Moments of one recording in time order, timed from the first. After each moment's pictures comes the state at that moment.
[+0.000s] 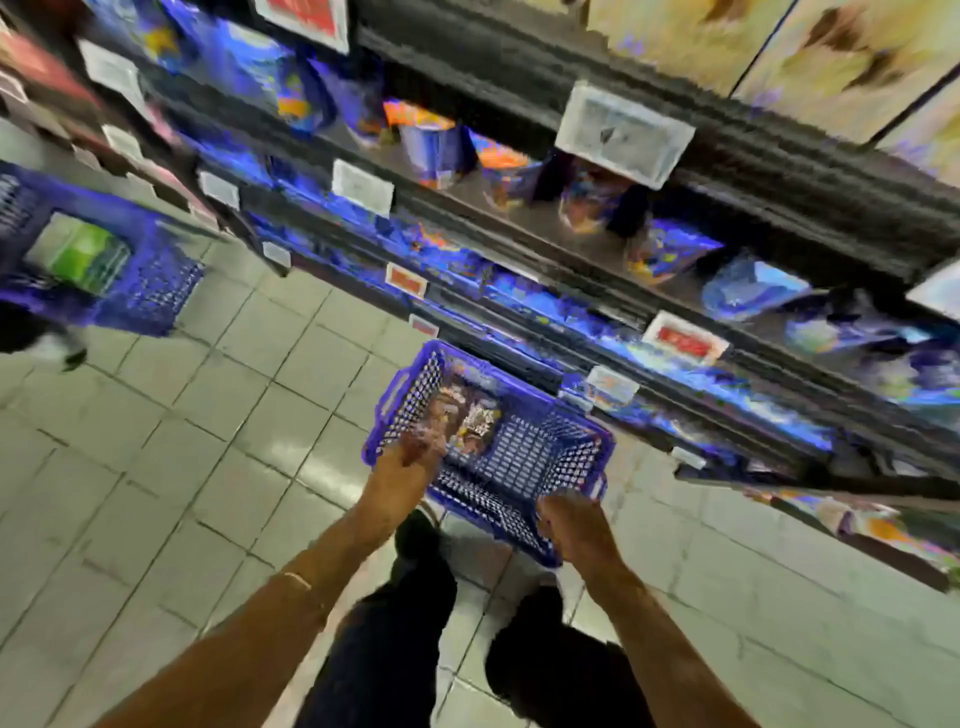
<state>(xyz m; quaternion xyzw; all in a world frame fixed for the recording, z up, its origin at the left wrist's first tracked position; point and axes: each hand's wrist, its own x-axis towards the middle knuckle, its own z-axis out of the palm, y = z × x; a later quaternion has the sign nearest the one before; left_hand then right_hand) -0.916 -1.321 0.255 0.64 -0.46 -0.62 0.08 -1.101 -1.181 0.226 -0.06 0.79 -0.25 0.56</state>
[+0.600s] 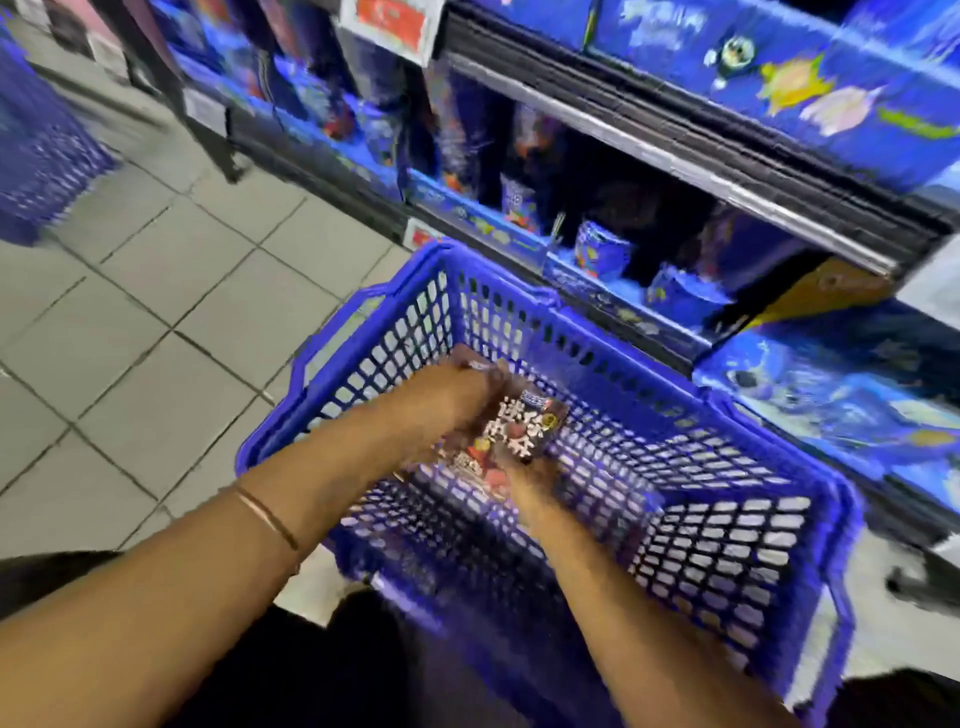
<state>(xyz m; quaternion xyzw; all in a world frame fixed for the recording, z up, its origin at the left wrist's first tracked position) -0.969 -1.405 -0.127 0.61 -0.50 -0.61 0.01 -1.067 -1.314 -0.307 -0.10 0.81 -0.26 0.51</state>
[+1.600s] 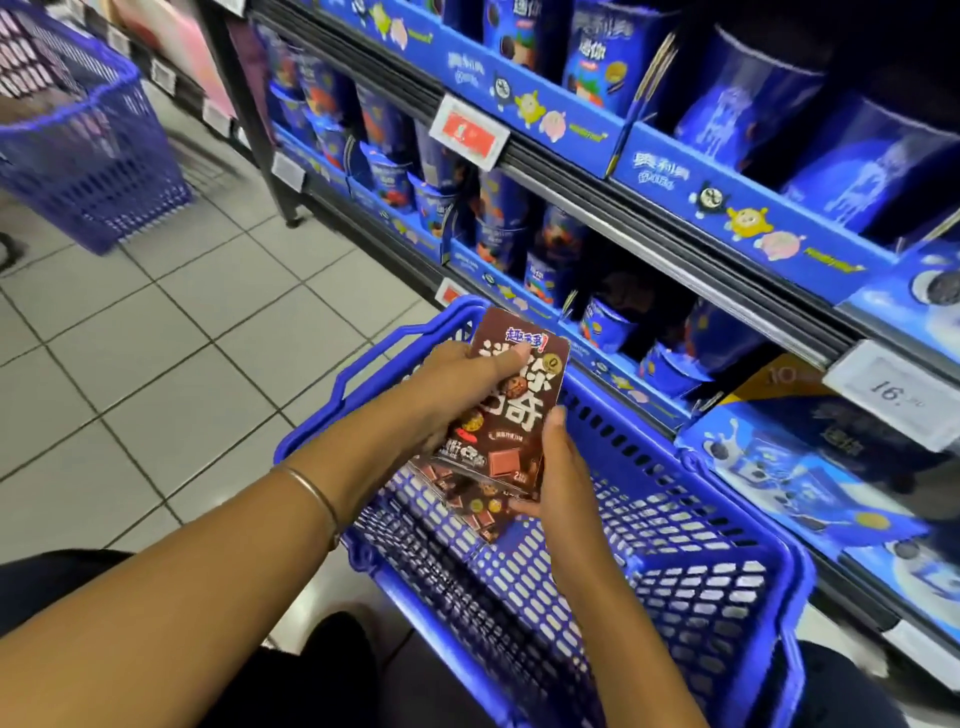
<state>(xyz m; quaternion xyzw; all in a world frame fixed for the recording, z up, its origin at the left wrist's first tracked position) -0.962 -1.410 -0.083 0.54 -0.41 -0.71 0.18 -1.069 -1.296 -0.130 -0.21 0.67 -0.47 0.53</state>
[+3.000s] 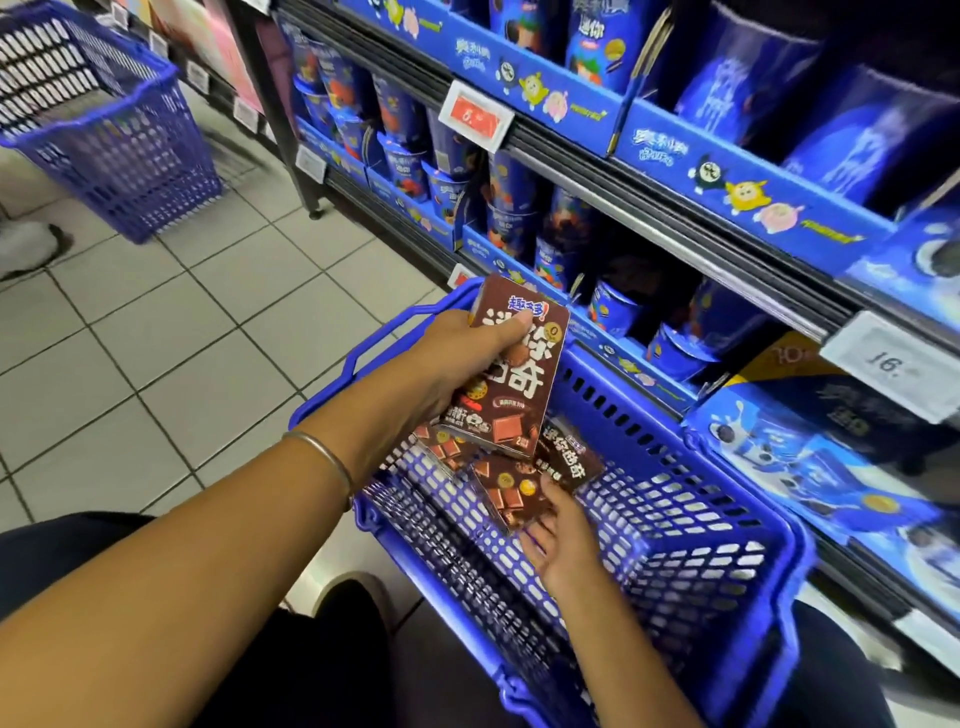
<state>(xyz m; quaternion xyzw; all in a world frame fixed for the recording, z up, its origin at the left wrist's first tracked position) -0.964 -1.405 -0.071 0.58 -0.43 -0.67 0.20 -1.090 -1.258 -0.237 0.12 0.63 -0.46 0.62</state>
